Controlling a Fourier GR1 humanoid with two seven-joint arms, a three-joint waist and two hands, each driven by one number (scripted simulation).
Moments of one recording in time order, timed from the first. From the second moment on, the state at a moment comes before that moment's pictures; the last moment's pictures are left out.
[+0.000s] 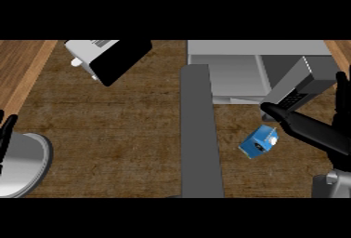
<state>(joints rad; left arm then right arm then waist) 0.21 0.15 0.23 -2.12 0.30 -0.19 0.00 -0.25 -0.02 -0.04 -2.09 0.34 -0.47 0.62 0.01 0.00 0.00</state>
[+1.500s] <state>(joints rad) 0.34 0.13 0.45 -2.20 0.48 -0.40 0.05 0.12 0.00 -0.05 -1.66 -0.03 -0.56 -0.01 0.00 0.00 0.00</state>
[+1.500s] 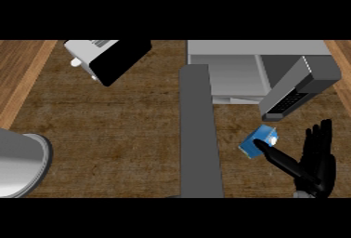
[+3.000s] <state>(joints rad) 0.35 0.04 0.55 -2.23 0.50 -0.52 0.09 -0.12 -0.03 -0.20 -0.88 -0.23 -0.35 -0.62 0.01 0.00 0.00</state>
